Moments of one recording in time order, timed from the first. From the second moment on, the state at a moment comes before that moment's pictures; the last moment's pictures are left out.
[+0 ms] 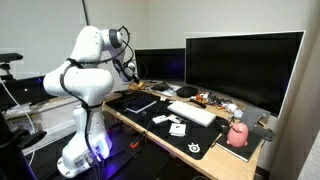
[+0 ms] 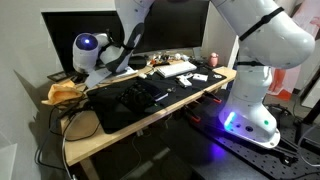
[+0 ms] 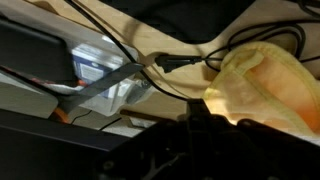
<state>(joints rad) 0.68 0.79 -0.19 -1.58 -1.29 2.89 1.39</state>
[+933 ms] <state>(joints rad) 0.63 0.55 -0.13 -1.89 -1.23 2.89 1.16</state>
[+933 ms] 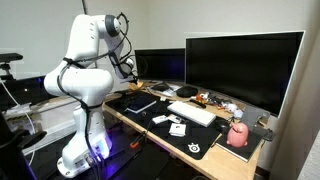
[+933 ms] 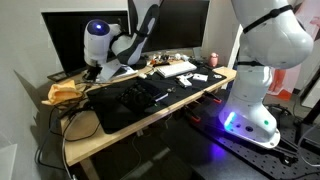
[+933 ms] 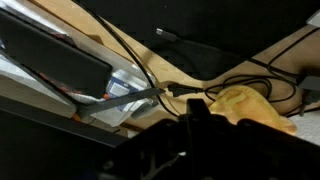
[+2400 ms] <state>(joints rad) 0.62 0.41 -0.23 -2.11 -1.34 3.05 1.35</state>
